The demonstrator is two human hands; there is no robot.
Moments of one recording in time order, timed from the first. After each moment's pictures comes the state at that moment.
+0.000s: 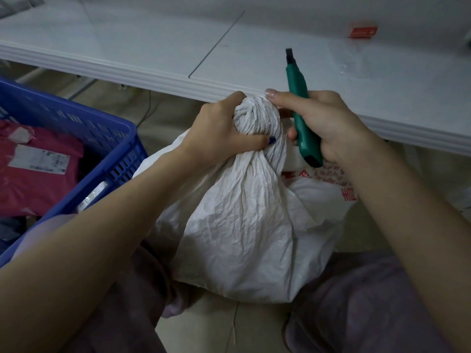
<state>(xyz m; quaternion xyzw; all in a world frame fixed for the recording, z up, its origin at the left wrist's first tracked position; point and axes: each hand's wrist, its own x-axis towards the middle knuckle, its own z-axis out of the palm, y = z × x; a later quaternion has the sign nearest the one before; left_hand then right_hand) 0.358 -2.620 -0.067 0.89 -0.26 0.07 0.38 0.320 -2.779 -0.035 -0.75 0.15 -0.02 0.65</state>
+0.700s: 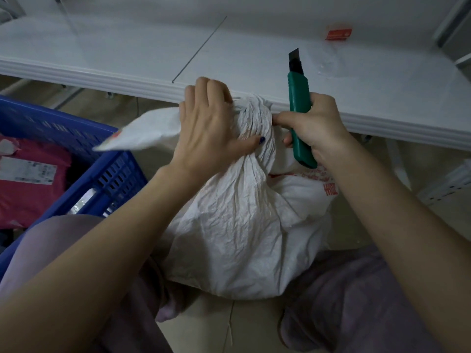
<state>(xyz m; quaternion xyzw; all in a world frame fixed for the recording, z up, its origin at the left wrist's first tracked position) 0.337 -2.634 -0.067 0.91 -0.26 0.24 0.22 0.314 -2.801 -0.051 -0.78 0.18 -0.11 0.59</state>
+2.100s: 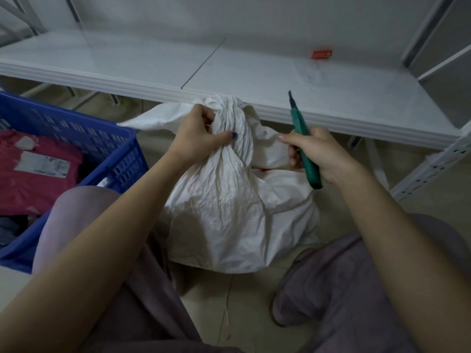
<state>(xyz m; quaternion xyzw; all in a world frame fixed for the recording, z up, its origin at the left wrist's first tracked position) 0.313 -2.600 -0.073 0.82 -0.14 -0.01 0.55 0.235 -2.813 -0.057 -0.77 0.13 -0.01 0.63</state>
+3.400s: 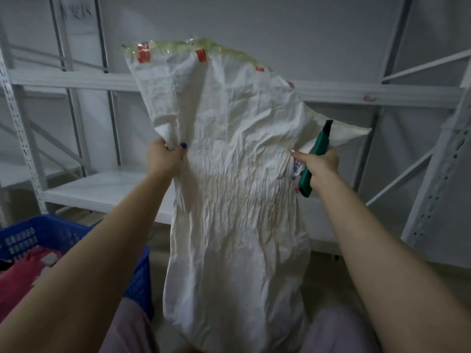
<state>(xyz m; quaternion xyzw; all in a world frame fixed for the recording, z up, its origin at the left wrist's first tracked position) 0.334 -2.542 0.145 0.75 -0.01 0.27 0.60 0.243 -2.819 0.165 -0.61 0.20 -0.35 0.69</state>
